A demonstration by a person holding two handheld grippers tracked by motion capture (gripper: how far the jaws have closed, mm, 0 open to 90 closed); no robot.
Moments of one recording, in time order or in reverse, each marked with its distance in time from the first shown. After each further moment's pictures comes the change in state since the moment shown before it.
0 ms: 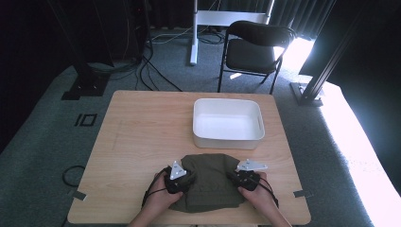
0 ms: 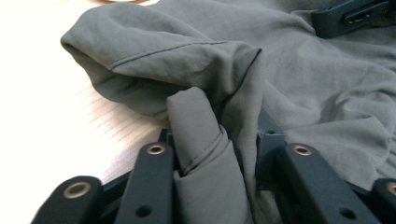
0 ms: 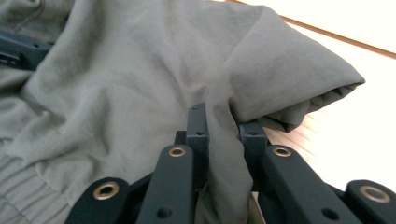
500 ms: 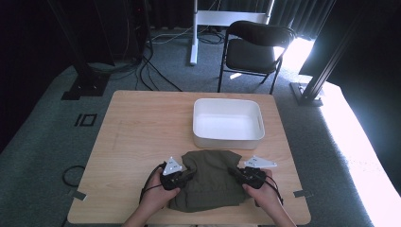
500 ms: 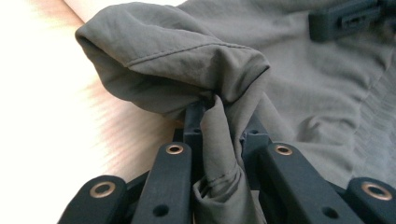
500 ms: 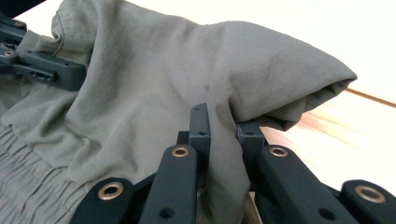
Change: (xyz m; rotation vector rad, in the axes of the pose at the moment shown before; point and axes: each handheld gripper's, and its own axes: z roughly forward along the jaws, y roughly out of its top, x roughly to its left) left arm 0.004 0.019 -0.026 -0.093 -0.086 -0.069; right arm 0.001 0.019 -0.029 -0.091 0.055 0.032
